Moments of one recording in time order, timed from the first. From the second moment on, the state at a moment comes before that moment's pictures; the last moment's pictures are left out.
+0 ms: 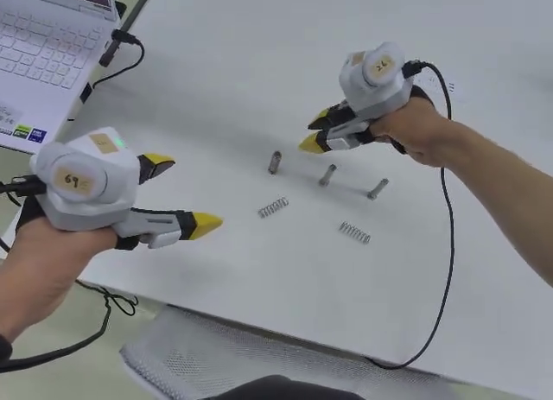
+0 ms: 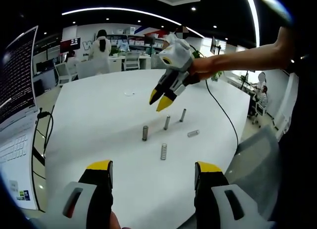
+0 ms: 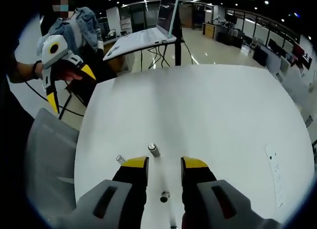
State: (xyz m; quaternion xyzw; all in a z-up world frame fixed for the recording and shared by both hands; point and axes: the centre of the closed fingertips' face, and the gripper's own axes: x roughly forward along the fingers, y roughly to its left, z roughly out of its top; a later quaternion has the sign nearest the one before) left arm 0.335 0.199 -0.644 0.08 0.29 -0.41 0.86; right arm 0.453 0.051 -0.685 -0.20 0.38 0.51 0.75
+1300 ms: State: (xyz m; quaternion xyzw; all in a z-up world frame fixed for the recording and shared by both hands) left arm 0.344 0.185 -0.636 0.08 0.28 -0.42 0.86; right arm 0.408 -0.047 -0.644 -0.08 0.33 0.40 0.85
